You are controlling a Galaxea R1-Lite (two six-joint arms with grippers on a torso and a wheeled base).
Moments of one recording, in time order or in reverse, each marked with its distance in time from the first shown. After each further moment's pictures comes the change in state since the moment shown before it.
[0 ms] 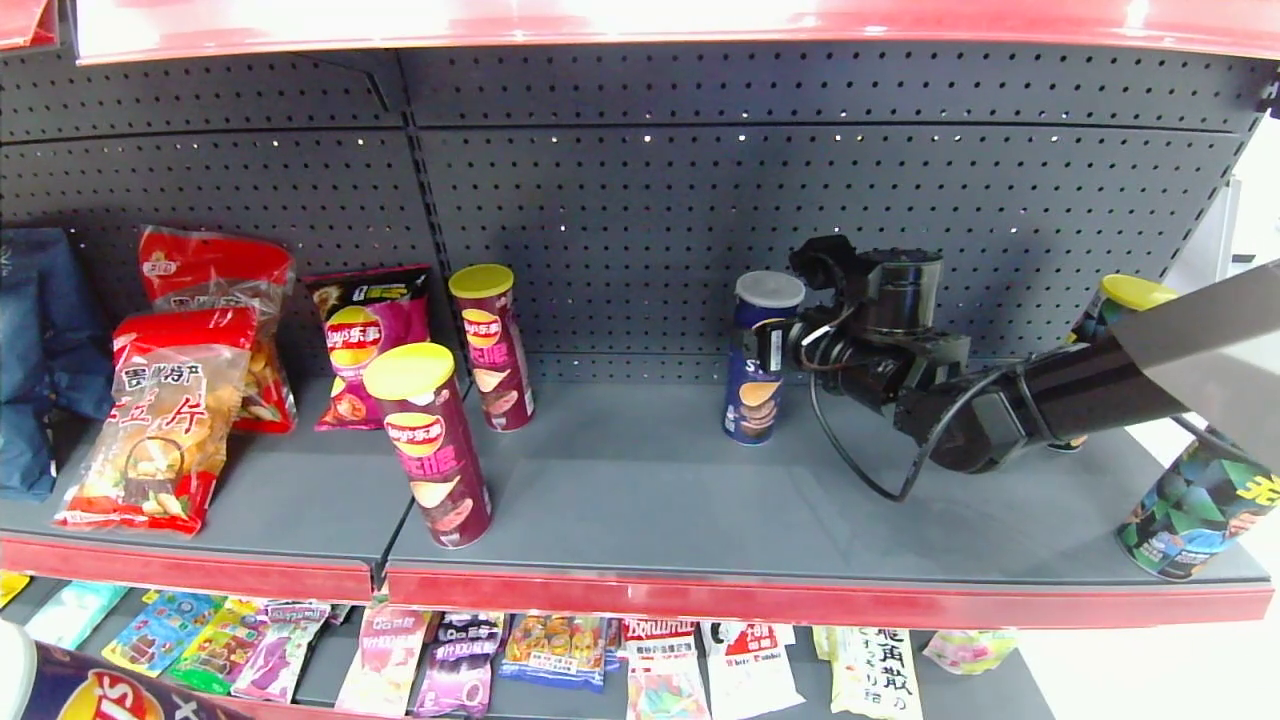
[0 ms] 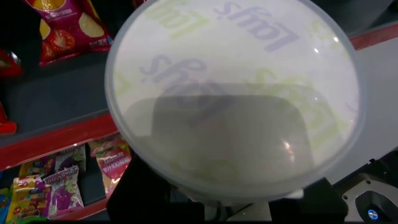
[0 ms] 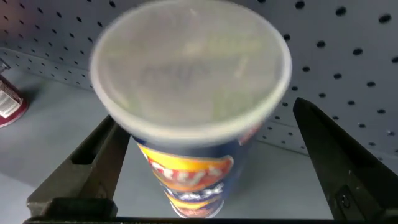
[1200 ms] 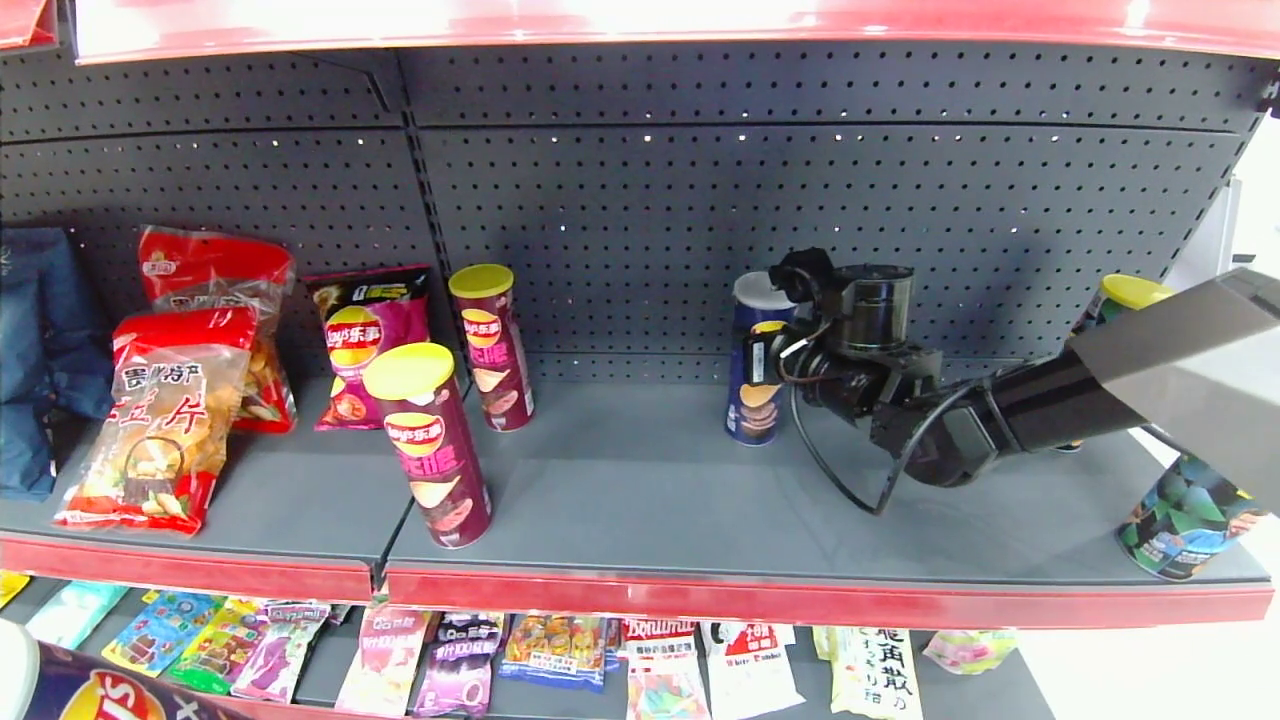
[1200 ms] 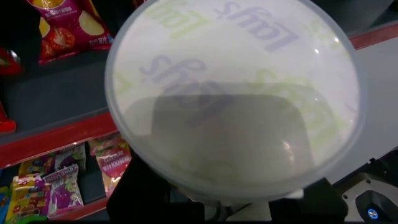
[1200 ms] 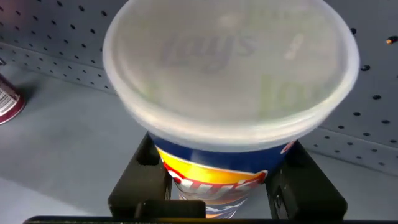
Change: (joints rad) left arm 0.000 0.000 0.003 0.001 0.000 -0.001; right arm 0.040 0.027 0.006 -0.028 -0.058 -0.002
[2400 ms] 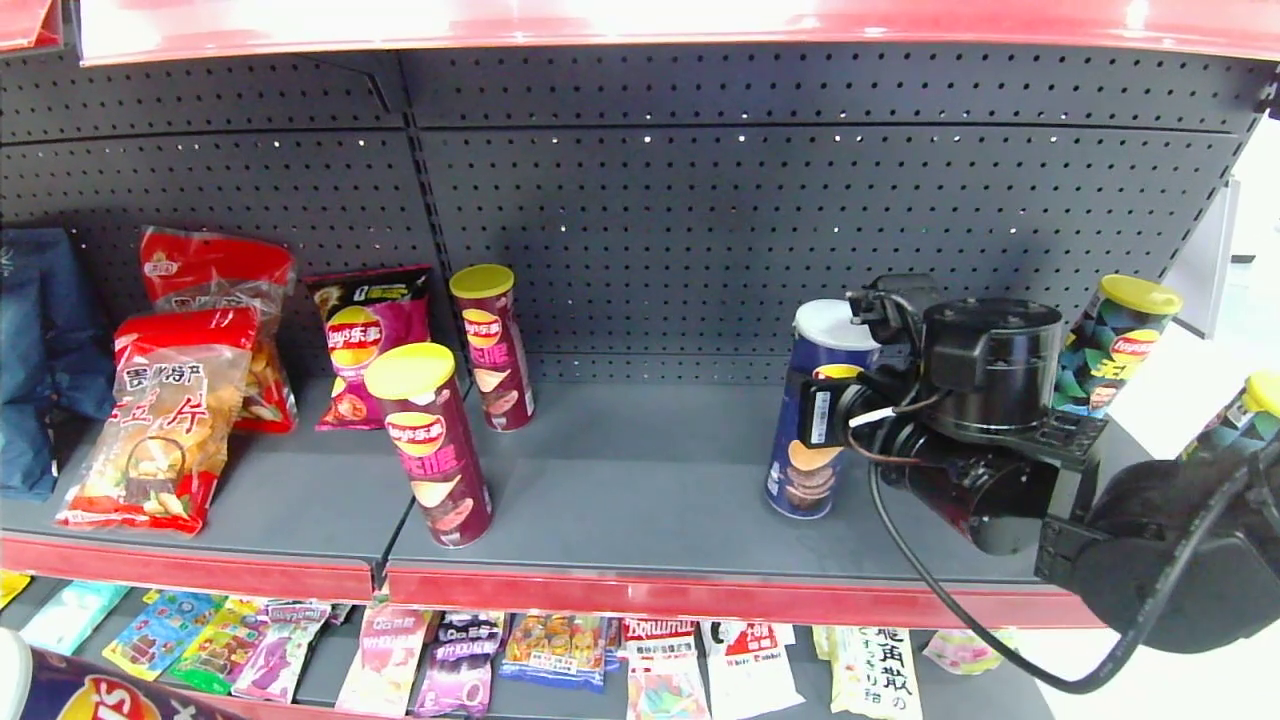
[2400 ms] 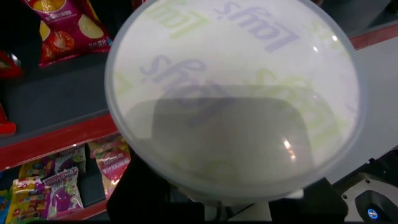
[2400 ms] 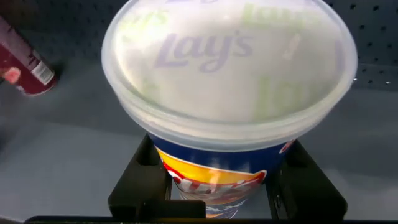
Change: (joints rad) left arm -0.002 -0.014 0.003 0.000 -0.004 0.000; right arm 0.172 -0.365 0.450 -0.008 -0.274 0.149
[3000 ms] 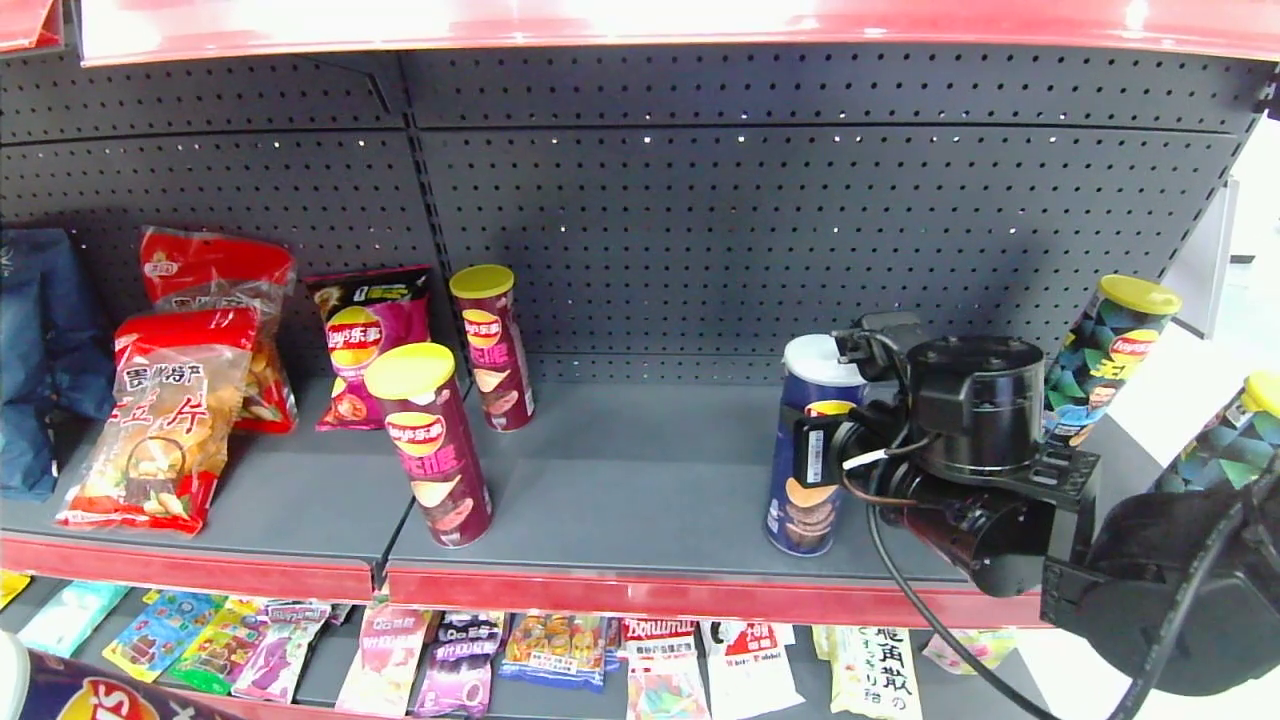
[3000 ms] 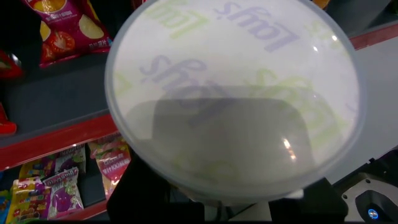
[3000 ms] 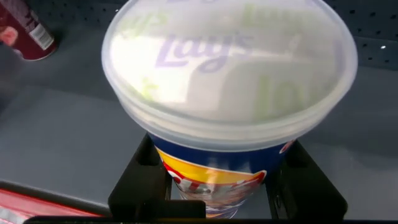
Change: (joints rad) left arm 0.000 -0.006 0.003 0.000 0.001 0.000; right arm 0.033 0.002 0.058 0.000 -0.001 0.011
